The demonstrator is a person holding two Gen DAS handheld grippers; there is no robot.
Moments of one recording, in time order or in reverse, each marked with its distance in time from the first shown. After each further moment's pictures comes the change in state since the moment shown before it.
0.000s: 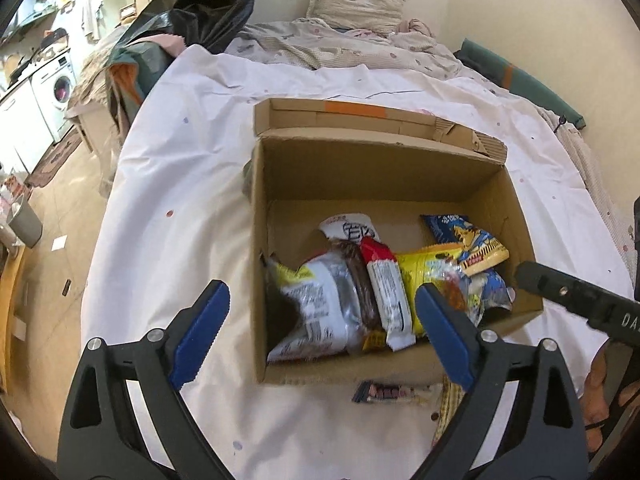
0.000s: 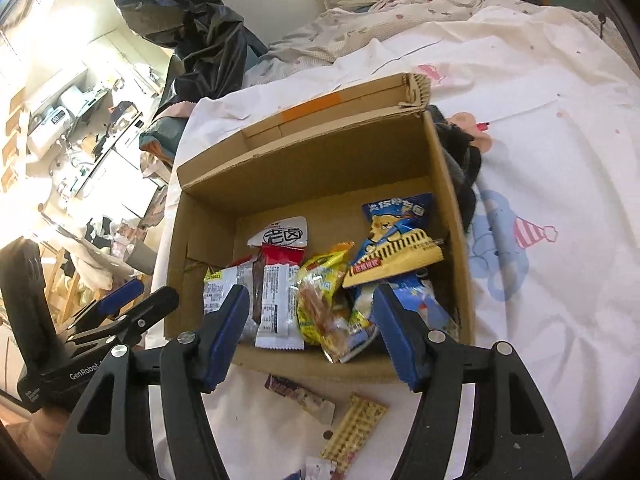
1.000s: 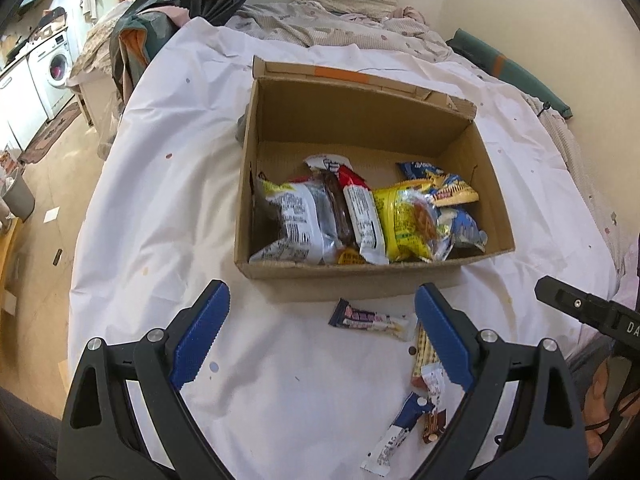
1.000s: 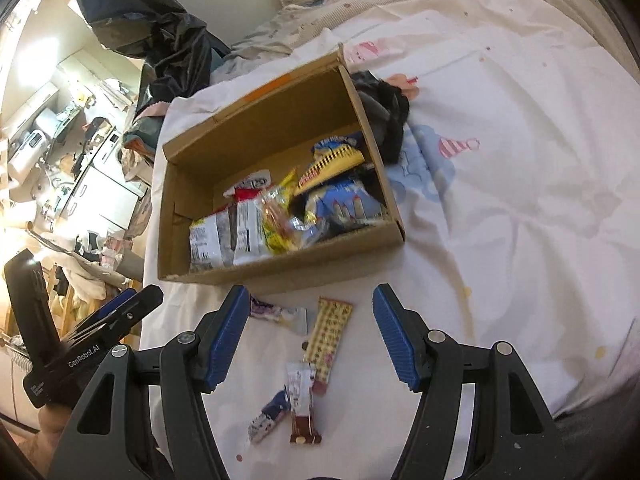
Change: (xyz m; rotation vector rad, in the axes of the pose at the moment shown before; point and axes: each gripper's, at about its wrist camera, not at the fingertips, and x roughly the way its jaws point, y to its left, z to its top) left arm -0.027 -0.010 -0.056 -0.029 0.066 -0.050; right arm -0.057 -0.018 -0.074 0.135 0.022 -0.065
